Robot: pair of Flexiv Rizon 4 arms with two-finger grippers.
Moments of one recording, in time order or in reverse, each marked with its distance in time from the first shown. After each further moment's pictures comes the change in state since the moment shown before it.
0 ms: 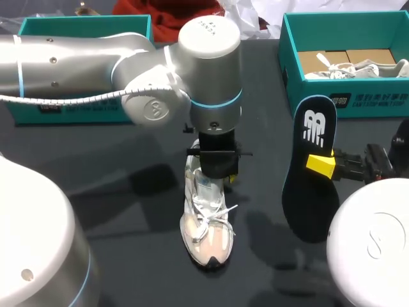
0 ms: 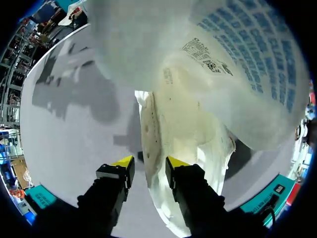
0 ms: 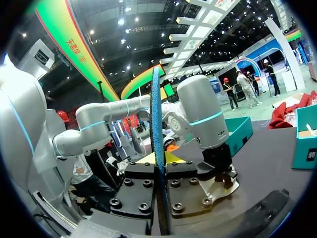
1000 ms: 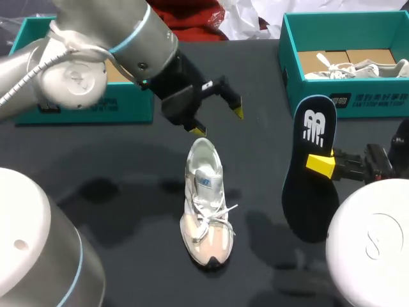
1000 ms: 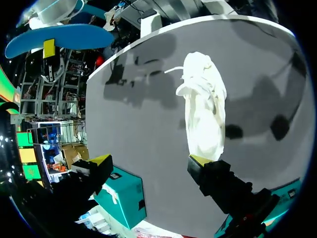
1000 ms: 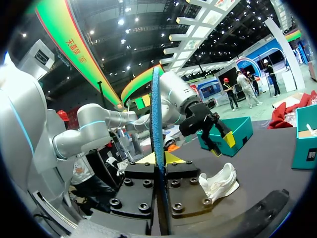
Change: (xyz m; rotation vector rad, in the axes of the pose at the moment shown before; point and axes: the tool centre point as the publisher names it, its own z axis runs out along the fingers) left arm -0.008 0.021 -0.158 -0.009 -0.561 -0.011; right arm 0.000 0.000 0.000 -0.001 0.000 0.001
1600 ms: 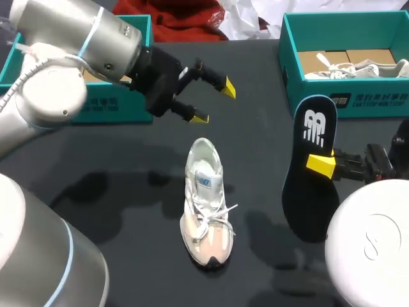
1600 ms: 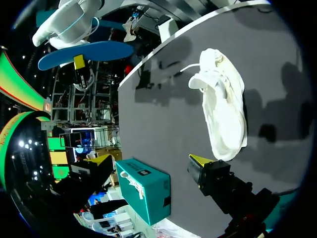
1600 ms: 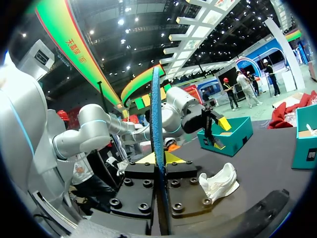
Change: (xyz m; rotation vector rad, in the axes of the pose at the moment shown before) left arm -0.016 0.018 -0.028 -0.005 -0.339 0.032; right arm 0.001 0.000 0.000 0.001 -0.001 0.000
